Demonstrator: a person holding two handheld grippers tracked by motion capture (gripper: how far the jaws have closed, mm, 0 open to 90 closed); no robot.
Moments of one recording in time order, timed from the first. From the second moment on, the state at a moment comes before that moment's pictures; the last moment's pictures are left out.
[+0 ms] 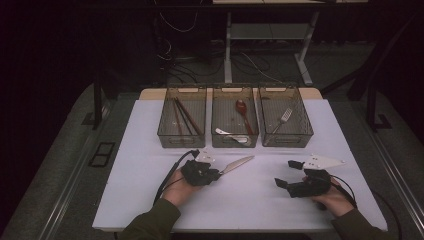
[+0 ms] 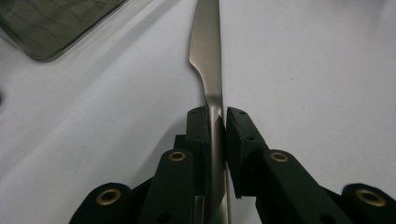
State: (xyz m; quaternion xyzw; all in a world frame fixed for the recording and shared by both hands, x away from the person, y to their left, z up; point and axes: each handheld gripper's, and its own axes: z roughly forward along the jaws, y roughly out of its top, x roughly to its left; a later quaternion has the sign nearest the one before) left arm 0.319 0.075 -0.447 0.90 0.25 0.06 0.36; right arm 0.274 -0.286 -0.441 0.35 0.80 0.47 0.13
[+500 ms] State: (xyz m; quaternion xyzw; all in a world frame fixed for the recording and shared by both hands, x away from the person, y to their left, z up) left arm 0.311 0.077 -0.435 0.88 0.25 0.08 0.40; right arm 0.277 -0.287 -0.438 0.36 0.79 0.47 0.13
